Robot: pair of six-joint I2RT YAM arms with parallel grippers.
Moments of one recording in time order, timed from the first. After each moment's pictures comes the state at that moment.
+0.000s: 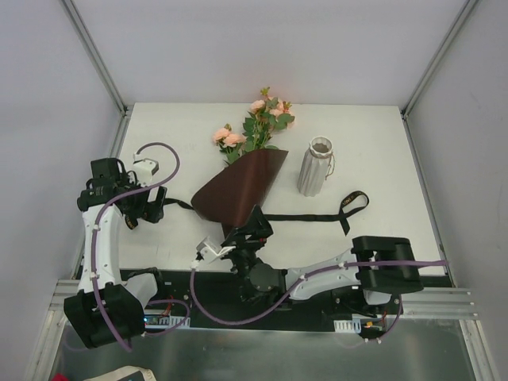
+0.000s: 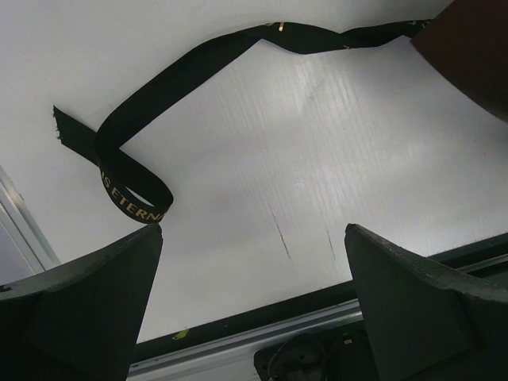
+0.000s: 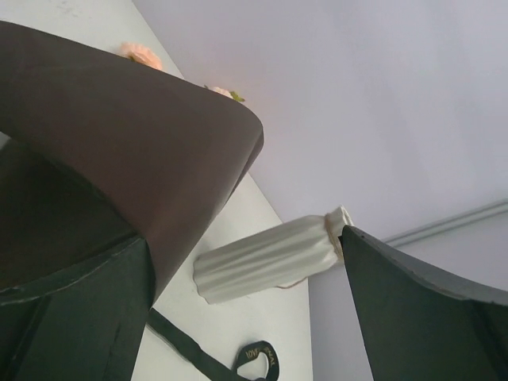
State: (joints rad) left arm 0.30 1.02 0.91 -0.96 0.36 0.52; right arm 1.66 1.73 0.86 1.13 1.33 -1.27
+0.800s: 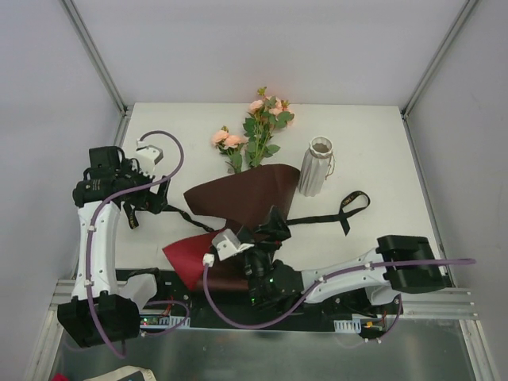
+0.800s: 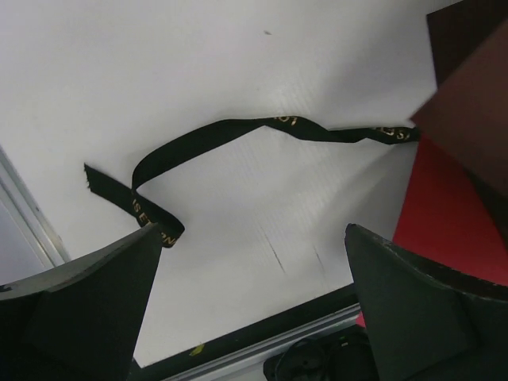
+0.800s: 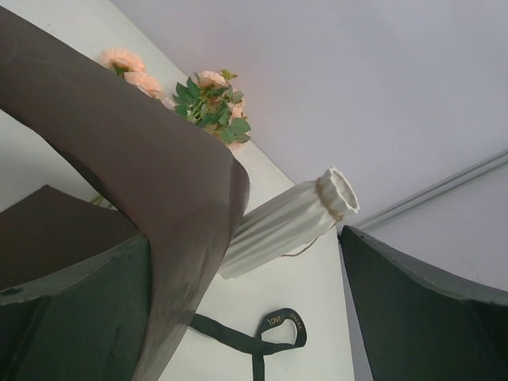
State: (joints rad) left arm 0.24 1.02 1.07 -1.02 0.41 0.52; right arm 1.70 1.52 0.85 1.20 1.47 -1.29
